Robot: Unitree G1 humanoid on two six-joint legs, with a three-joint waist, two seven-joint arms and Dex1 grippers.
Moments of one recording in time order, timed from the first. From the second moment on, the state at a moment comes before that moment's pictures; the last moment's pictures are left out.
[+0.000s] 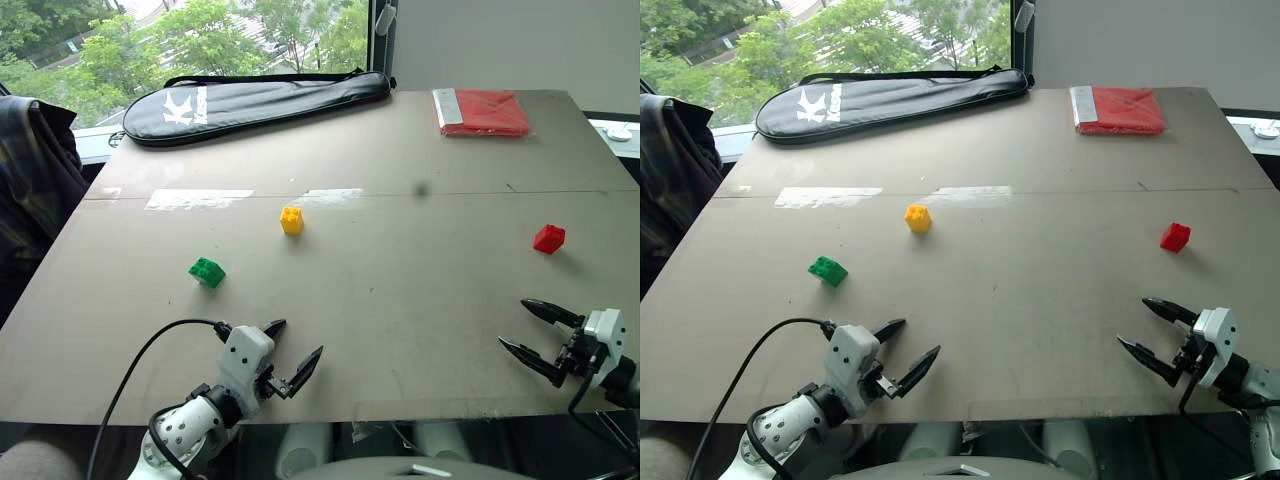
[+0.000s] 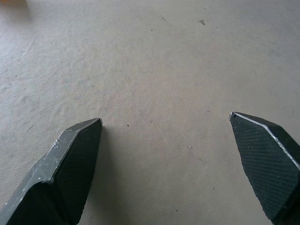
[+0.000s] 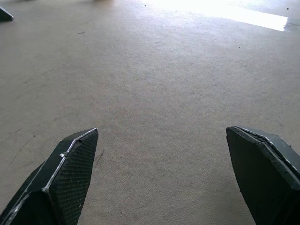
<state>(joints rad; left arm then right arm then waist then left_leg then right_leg) 0.54 0.45 -0.01 -0.57 -0.25 0.20 -0.54 0.22 -0.63 -0.28 0.18 0.51 -0.24 1.20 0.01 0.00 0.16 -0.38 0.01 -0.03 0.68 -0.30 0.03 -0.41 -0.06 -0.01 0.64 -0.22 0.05</state>
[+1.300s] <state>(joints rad) 0.39 0.49 -0.03 -0.45 -0.26 0.16 -0.65 0.27 -0.57 -0.29 0.15 0.47 -0.29 1.10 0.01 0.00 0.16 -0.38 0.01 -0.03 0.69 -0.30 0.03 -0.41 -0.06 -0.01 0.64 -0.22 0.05</state>
